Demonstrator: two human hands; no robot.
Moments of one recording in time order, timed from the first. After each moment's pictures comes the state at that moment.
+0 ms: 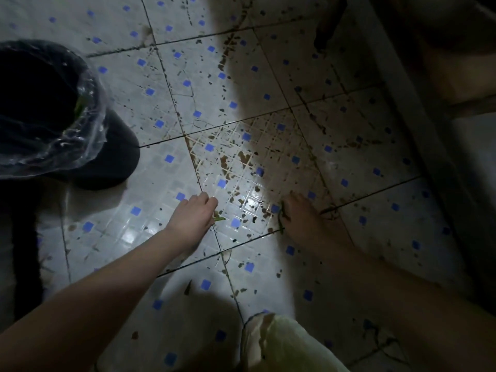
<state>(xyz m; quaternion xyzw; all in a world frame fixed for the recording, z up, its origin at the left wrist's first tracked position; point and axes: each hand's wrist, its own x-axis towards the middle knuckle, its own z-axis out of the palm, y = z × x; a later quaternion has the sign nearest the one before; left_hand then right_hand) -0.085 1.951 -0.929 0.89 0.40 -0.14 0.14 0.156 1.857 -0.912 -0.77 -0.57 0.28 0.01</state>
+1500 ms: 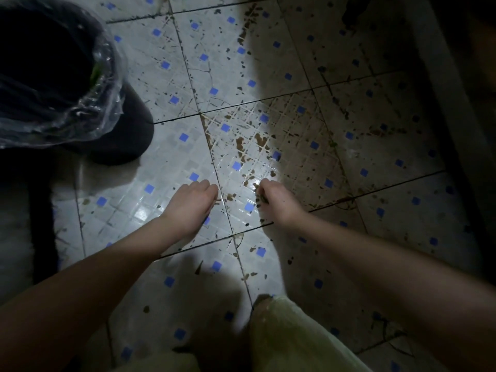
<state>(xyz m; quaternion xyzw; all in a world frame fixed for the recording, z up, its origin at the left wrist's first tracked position) -0.115 1.947 -0.918 0.90 0.40 -0.11 0.14 0.095 1.891 -0.902 -0.71 -0.60 0.36 0.01</state>
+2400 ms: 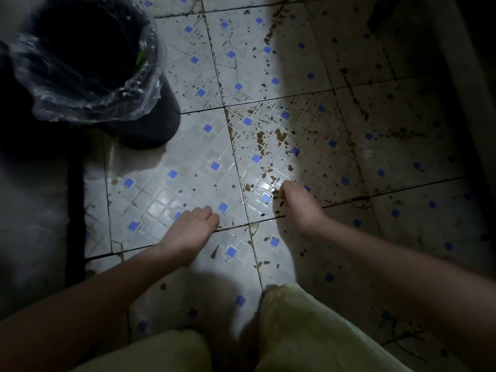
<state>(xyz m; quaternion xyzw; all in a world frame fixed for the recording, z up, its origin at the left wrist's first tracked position) -0.168 1.874 -0.916 0.88 0.42 -0.17 0.16 0.093 1.866 -0.905 -0.71 -0.64 0.29 0.00</state>
